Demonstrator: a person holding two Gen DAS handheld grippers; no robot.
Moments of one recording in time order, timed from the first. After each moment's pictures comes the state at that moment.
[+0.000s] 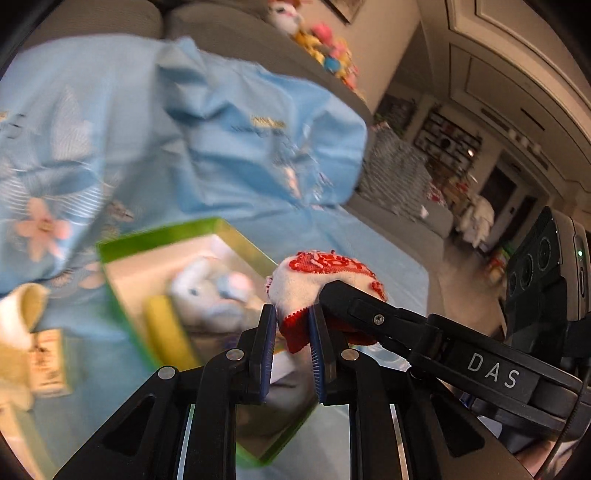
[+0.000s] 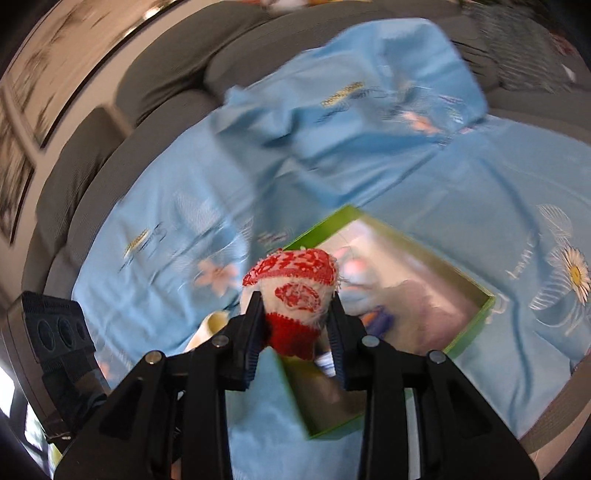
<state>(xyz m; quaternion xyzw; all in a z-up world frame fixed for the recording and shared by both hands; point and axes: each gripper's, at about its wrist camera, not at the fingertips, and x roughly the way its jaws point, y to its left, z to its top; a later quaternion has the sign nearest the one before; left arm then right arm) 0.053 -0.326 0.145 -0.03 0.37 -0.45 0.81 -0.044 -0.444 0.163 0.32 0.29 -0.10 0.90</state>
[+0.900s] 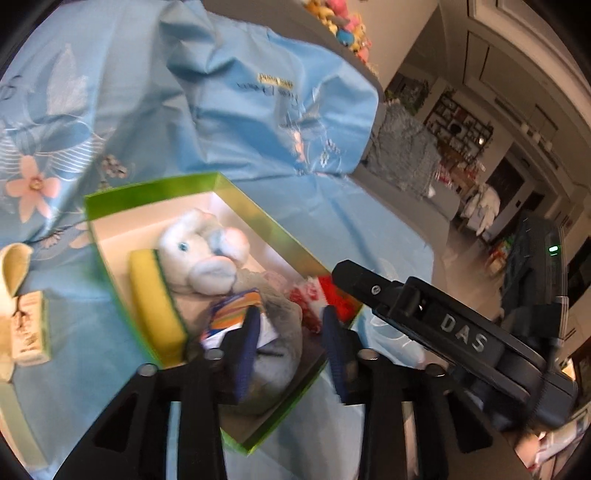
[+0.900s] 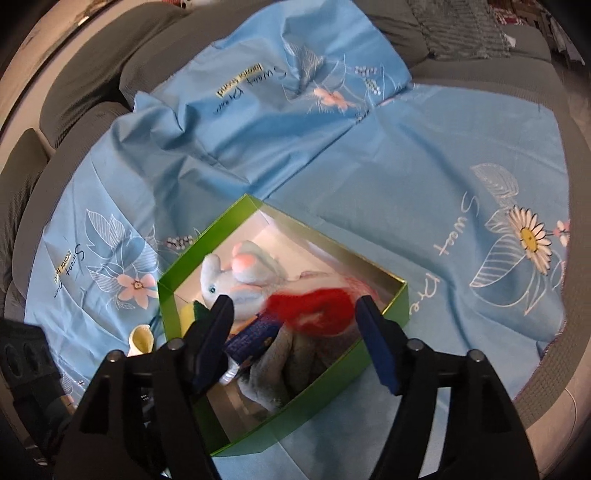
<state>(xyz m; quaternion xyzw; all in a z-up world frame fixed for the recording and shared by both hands) 0.045 -0.320 0.132 -0.03 0.42 -0.44 0.79 -0.052 -0.477 0.134 0.32 0.32 -0.20 0.87</state>
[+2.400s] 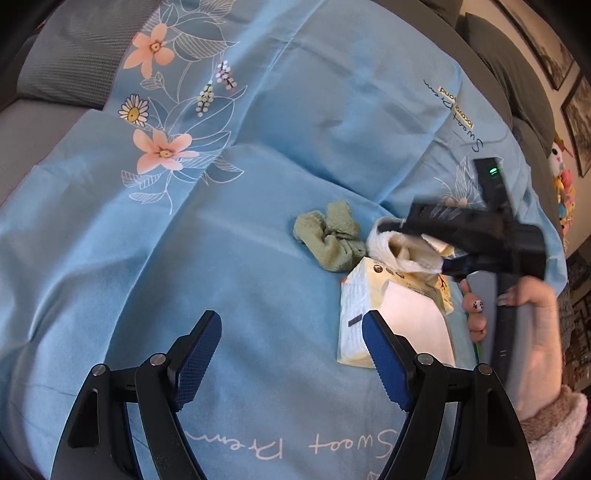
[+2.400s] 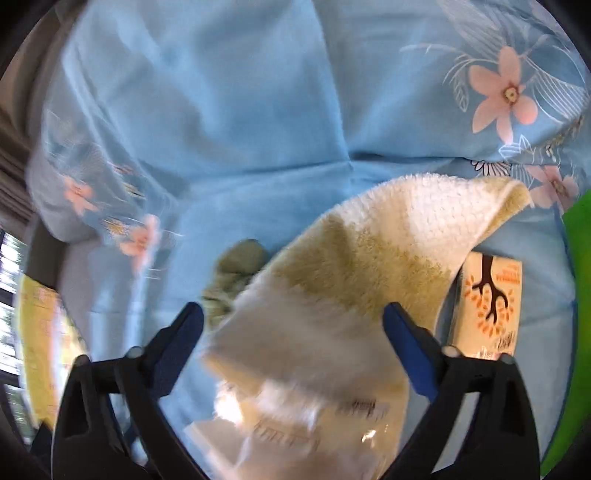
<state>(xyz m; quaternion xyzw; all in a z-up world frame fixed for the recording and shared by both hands) 0.019 0.080 0.055 -0.23 0.42 -0.03 0.88 0.199 -0.116 0.059 0.08 0.58 0.11 0.80</state>
